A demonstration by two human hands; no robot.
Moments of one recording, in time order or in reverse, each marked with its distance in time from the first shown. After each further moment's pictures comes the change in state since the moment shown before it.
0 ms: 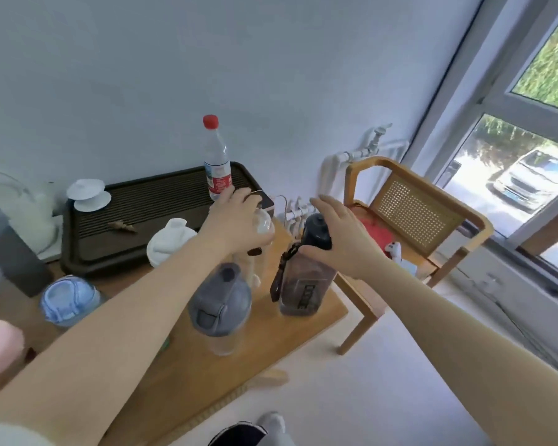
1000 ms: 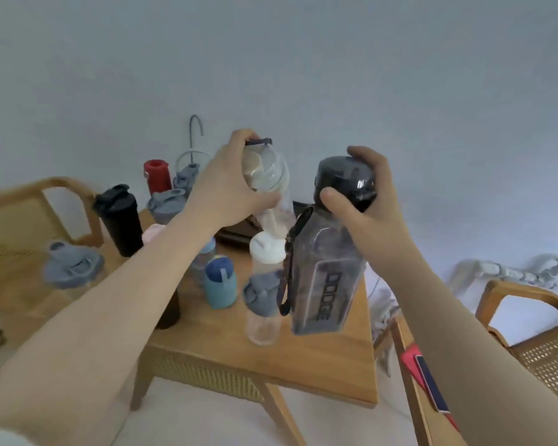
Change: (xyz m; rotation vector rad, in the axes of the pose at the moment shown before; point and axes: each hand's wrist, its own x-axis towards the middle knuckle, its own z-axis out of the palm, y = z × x) left_hand -0.124 0.072 -0.113 -0.284 0.822 -0.511; right_hand -0.003 -0.075 -0.117 1.084 -0.112 -0.553
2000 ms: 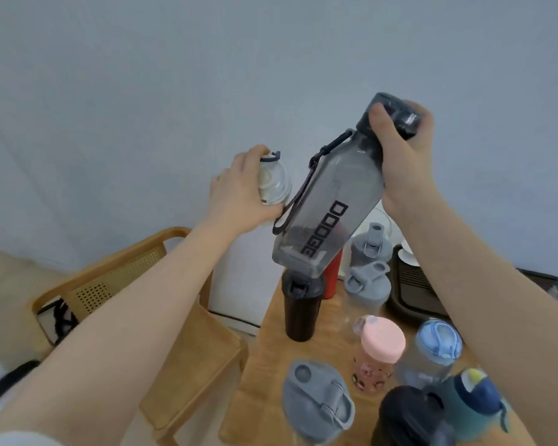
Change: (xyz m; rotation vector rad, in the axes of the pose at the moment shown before) left_hand 0.145 -0.350 -0.281 0.381 0.101 0.007; right_hand 0.251 -0.017 0.422 0.511 0.281 0.039
